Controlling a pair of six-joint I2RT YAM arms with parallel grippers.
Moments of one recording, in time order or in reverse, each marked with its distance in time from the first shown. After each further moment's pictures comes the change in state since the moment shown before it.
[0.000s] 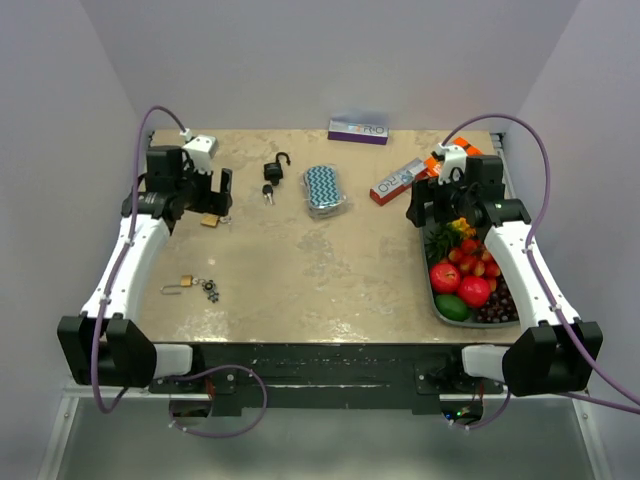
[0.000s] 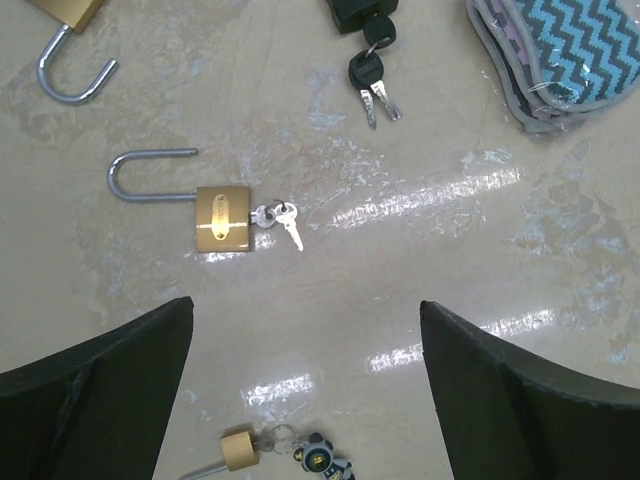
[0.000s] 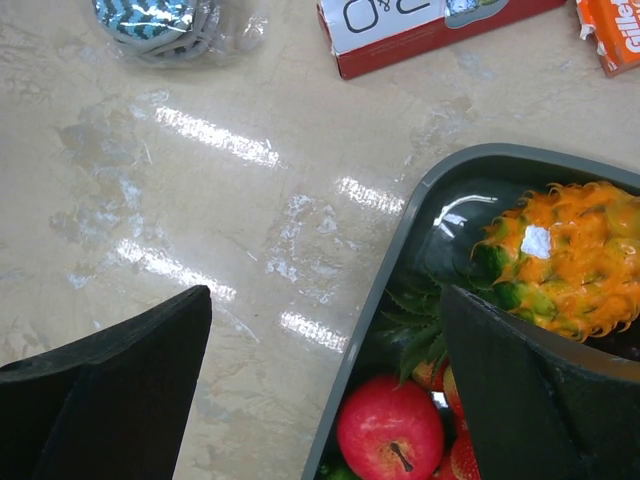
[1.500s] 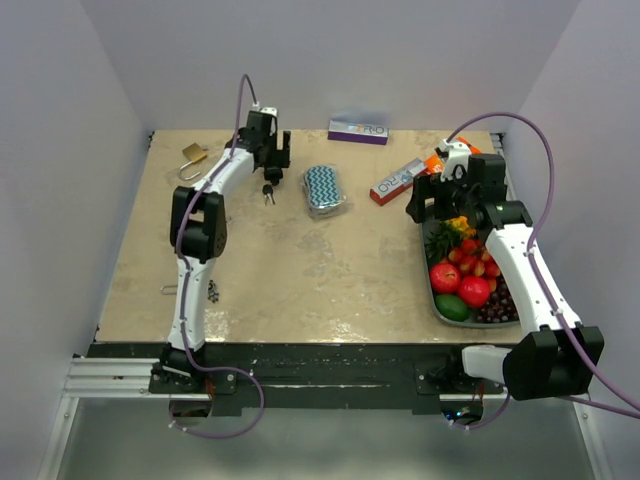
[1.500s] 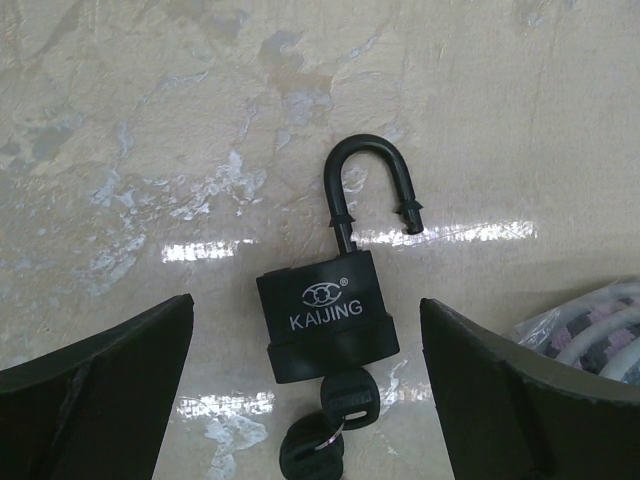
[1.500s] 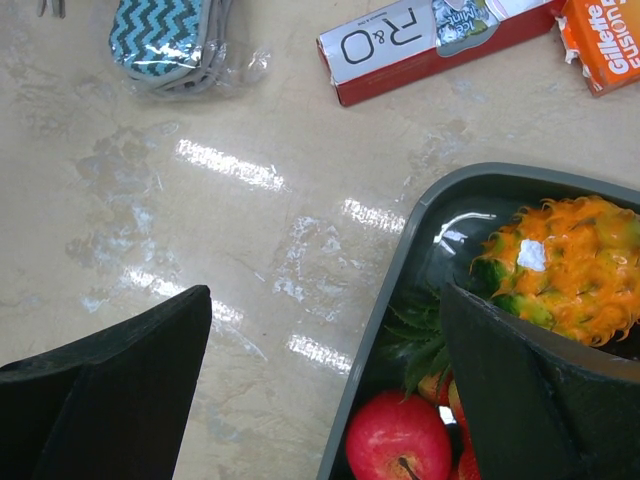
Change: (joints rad) left arm -0.219 1.129 0.905 0.159 -0.297 -0.268; right arm 0.000 -0.018 -0.005 0.046 0.004 0.045
